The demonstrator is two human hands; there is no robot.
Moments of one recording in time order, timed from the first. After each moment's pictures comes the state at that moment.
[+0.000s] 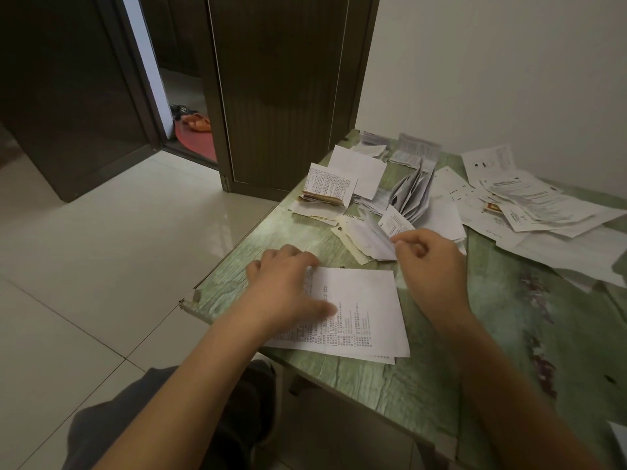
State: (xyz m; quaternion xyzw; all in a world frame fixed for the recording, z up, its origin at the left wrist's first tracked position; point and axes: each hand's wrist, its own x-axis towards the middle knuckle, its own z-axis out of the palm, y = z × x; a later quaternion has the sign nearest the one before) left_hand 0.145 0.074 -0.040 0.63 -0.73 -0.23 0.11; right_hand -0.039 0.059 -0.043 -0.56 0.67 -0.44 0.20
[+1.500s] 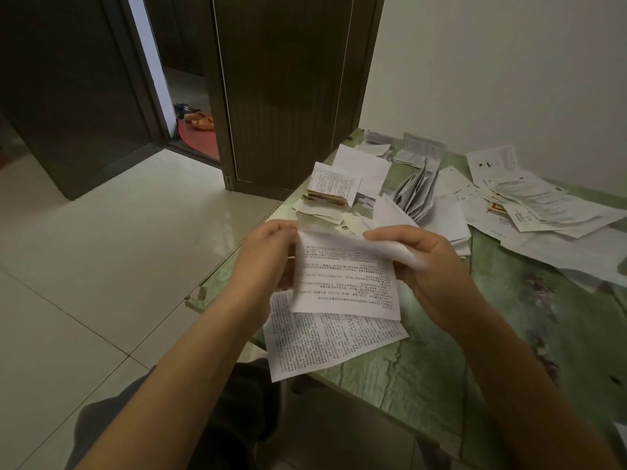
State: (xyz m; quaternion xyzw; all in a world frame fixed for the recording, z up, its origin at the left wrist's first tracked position) left_hand 0.150 0.074 -0.014 0.57 -0.39 -0.56 0.46; right_hand -0.036 0.063 -0.028 -0.54 0.47 -0.47 0.52
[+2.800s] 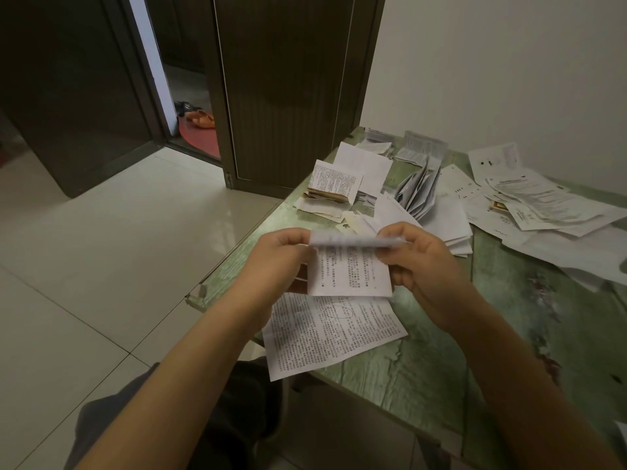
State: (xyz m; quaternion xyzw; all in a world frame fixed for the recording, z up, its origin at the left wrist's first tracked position) left_hand 0.149 0.079 -0.011 0.55 -0.45 -0.58 0.40; right_hand -0.033 0.065 -0.027 -0.53 0.48 -0.43 0.55
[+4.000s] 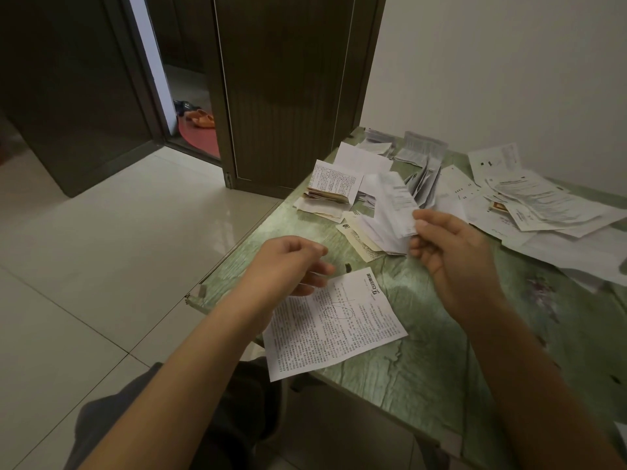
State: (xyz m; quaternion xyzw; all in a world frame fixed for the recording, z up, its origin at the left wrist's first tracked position) left_hand 0.148 0.079 -0.018 0.57 -0.47 -0.56 0.37; right_hand -0.049 0.057 -0.023 -0.39 0.48 -0.61 0.50
